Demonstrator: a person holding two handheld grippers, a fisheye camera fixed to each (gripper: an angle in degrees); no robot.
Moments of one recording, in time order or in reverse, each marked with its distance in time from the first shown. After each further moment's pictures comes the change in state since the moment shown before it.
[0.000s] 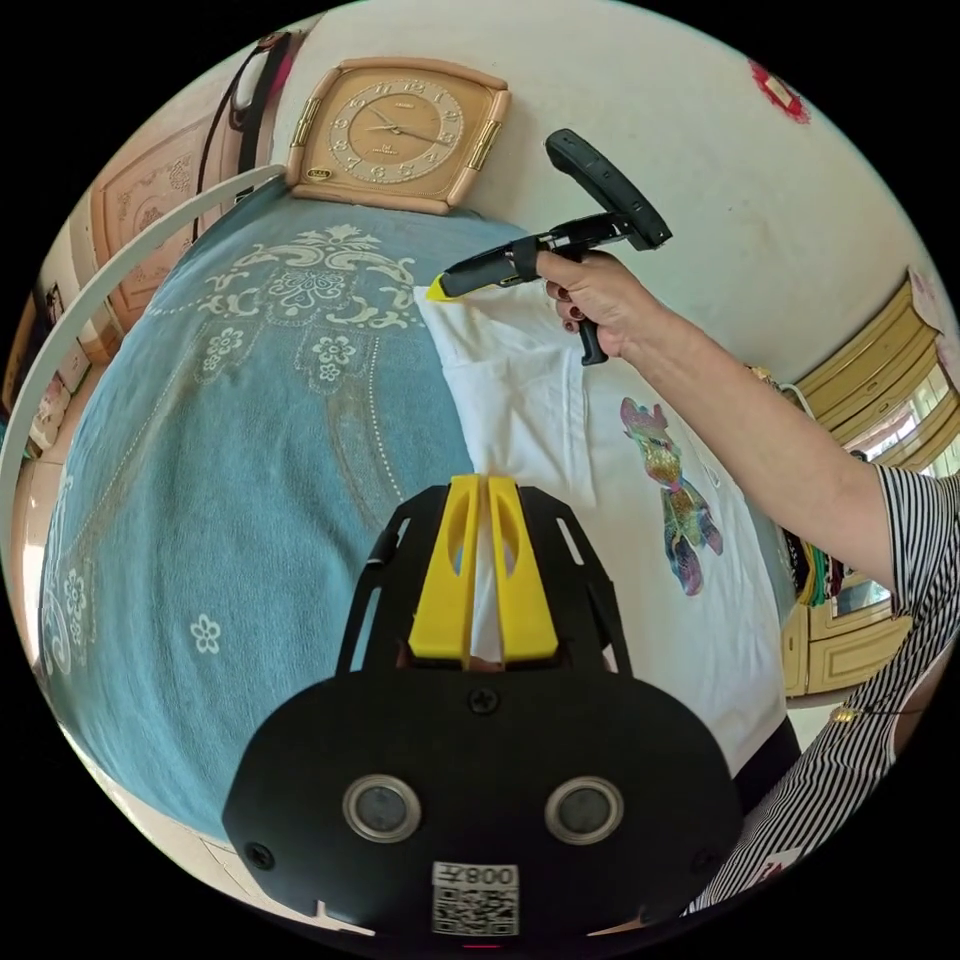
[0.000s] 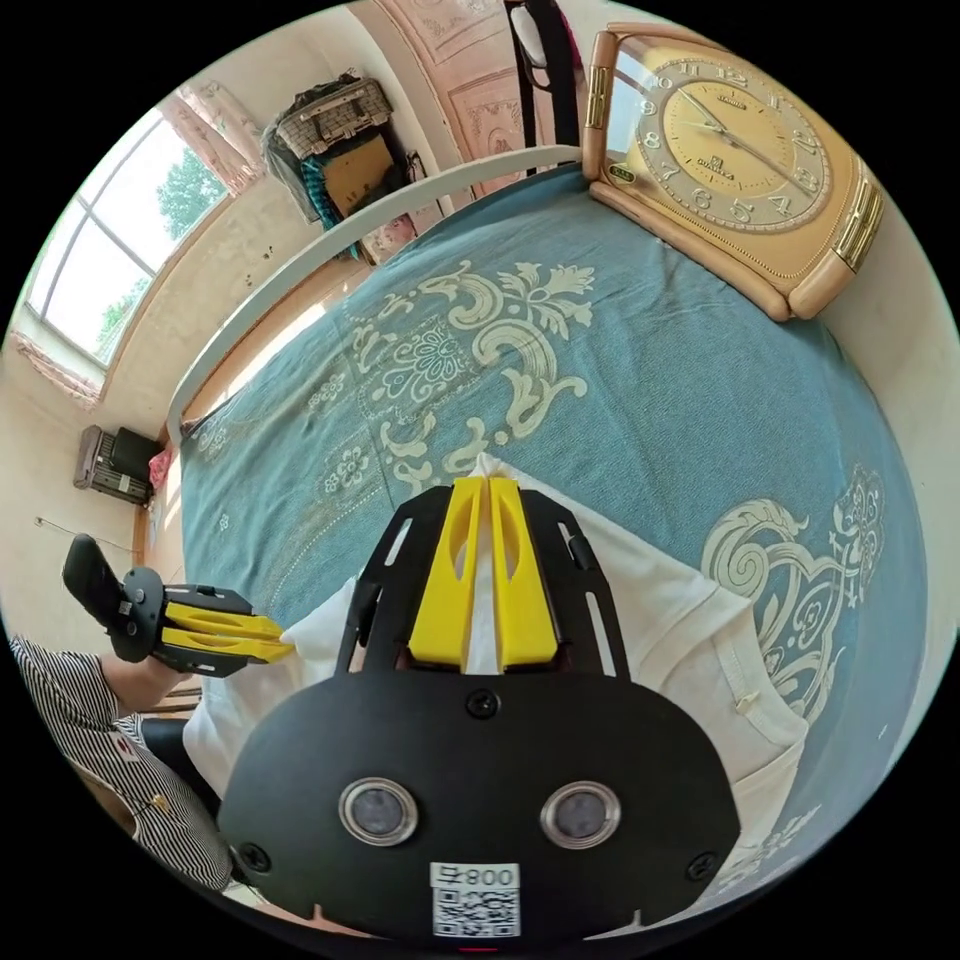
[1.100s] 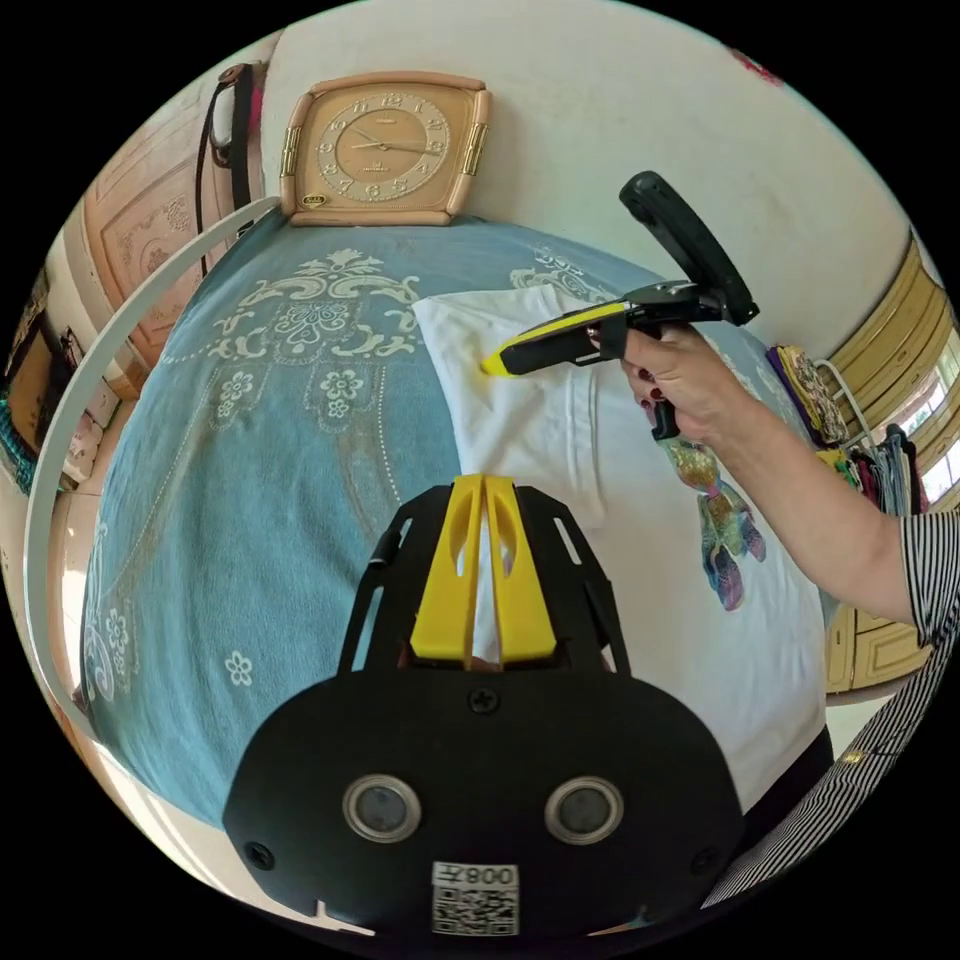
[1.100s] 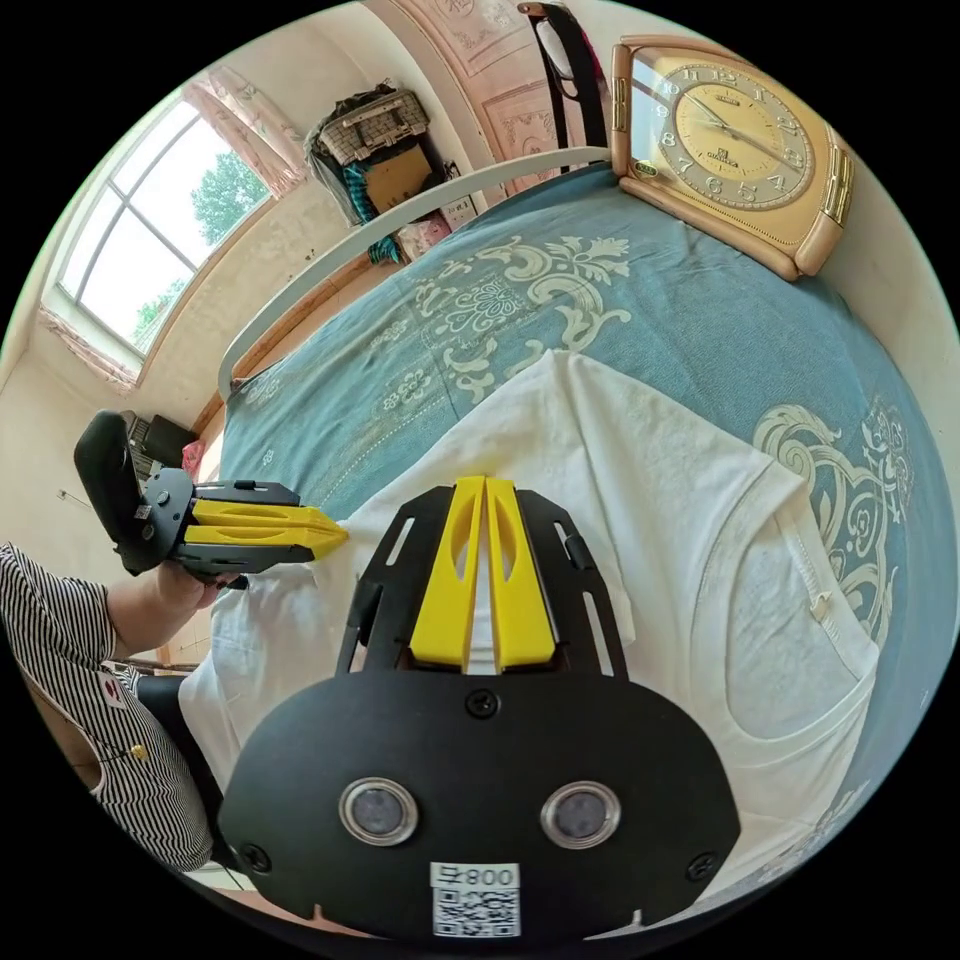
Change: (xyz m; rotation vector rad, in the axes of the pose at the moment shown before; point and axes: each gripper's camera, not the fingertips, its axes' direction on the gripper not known) left arm 0.005 0.011 0.034 0.009 -0.126 0.055; right arm -0.106 0.112 0.015 0.045 -0.099 -0.039
